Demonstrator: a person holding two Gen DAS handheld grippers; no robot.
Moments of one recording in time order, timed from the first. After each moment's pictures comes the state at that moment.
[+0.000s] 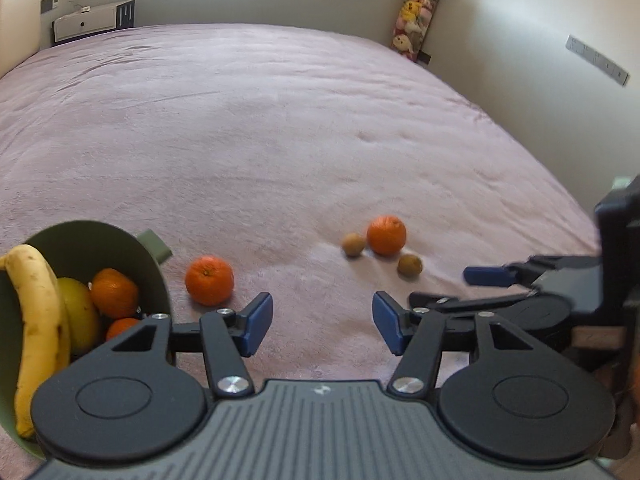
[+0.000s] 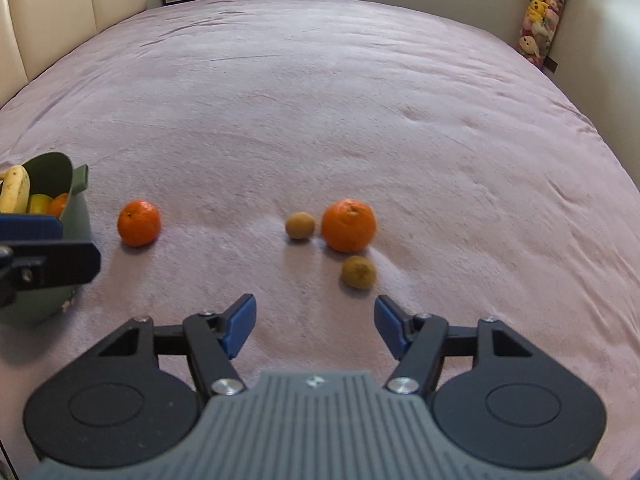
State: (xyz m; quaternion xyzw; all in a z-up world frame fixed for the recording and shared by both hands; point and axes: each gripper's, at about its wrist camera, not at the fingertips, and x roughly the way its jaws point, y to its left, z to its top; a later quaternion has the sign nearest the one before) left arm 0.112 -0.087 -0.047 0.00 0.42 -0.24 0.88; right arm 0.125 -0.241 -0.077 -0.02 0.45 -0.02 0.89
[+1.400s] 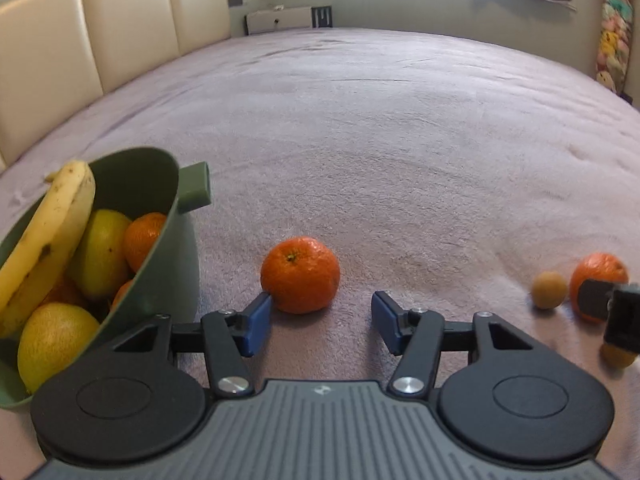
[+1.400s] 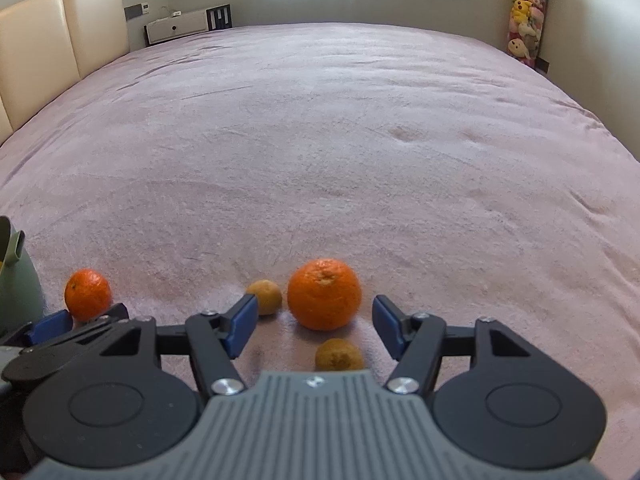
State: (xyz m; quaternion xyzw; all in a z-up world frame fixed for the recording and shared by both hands) left arm 0.156 -0.128 -0.132 0.01 0.38 0.09 0.92; right arm 0.189 -0.268 -0.114 0.02 0.40 -0.03 0.91
